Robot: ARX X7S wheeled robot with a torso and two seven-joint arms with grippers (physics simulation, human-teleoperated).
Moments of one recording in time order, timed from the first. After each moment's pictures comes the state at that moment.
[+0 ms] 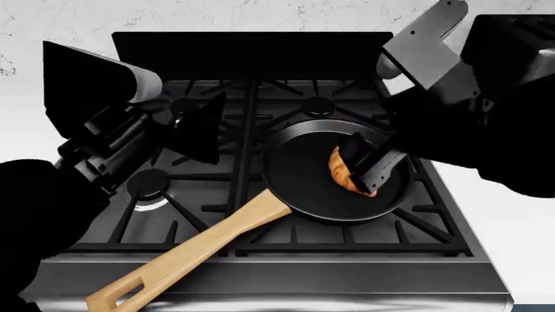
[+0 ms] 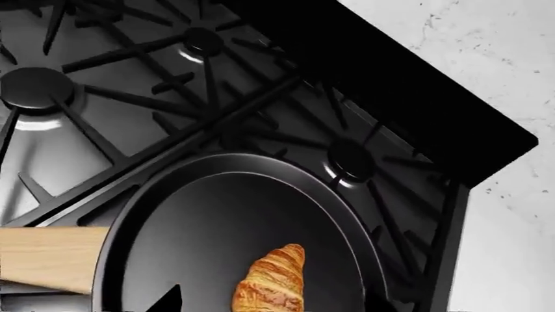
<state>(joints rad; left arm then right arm) -0.86 -0.43 -0.03 0.57 -0.93 -1.22 -0.12 1.74 0.83 -1.10 -0.22 1.65 1.15 0.38</state>
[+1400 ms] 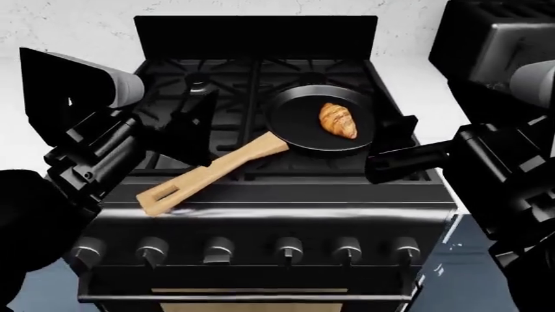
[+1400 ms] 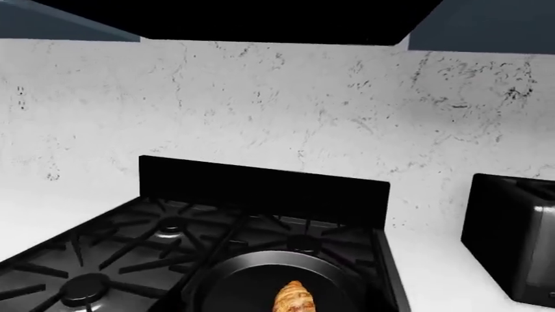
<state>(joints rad) -0.82 -0.46 -0.09 0.60 -1.01 -1.20 -0.16 1.20 1.12 -0.84 -0.78 1.57 0.36 0.94</state>
